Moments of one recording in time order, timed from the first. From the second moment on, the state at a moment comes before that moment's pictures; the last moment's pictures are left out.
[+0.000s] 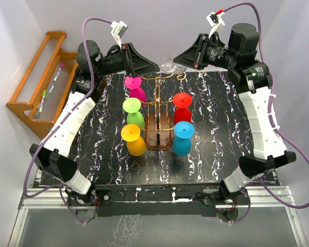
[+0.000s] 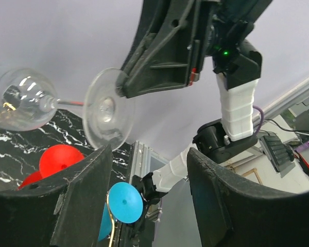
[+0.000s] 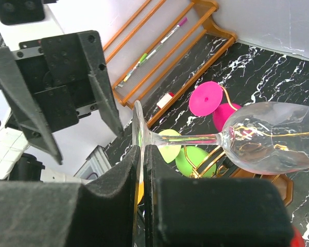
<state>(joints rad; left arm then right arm) -0.40 1.57 1.76 0.11 0.99 -0.90 0.29 1.58 2.16 -0.71 -0.69 0.50</state>
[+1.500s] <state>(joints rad) -0.53 1.59 1.69 0.15 1.01 -0.85 0.31 1.46 2.04 -0.66 -0.72 0.48</state>
